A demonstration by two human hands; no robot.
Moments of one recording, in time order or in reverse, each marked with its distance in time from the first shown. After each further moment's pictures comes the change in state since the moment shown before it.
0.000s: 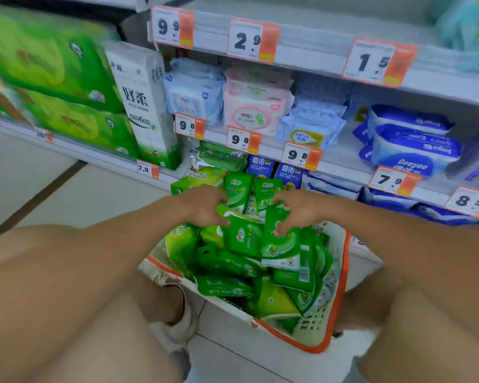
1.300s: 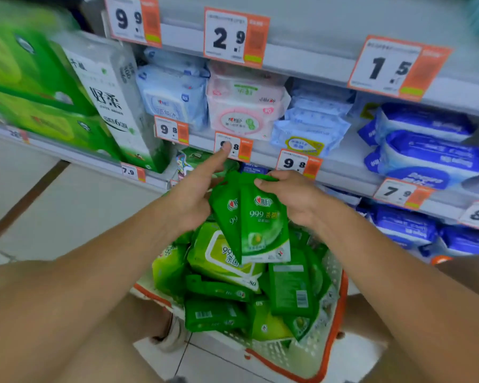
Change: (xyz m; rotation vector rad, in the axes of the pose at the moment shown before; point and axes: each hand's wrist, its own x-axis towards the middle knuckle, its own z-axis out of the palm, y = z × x) left_hand 0.038 0.042 -0.064 -1.781 0.108 -0.211; right_hand 0.044 -0.007 -0.041 1.553 0.173 0.009
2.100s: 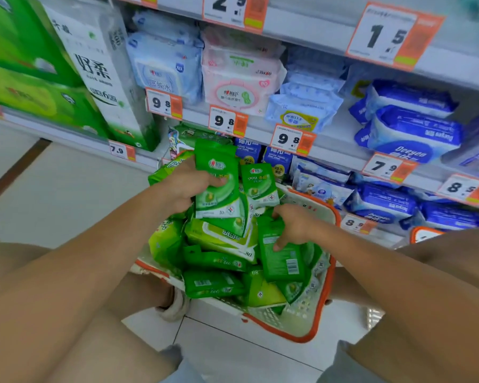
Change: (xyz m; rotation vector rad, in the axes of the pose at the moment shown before) left_hand 0.029 -0.045 -0.048 0.334 0.034 0.030; right_hand -0.025 0.093 -0.038 -1.386 -0.139 0.152
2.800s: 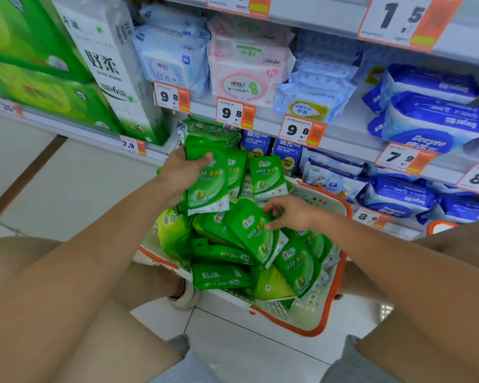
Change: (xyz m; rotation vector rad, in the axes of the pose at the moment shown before) left_hand 0.006 -0.010 -0.024 0.105 0.192 0.151; right_hand 0.018 -0.007 0.008 0.511 -0.048 -0.110
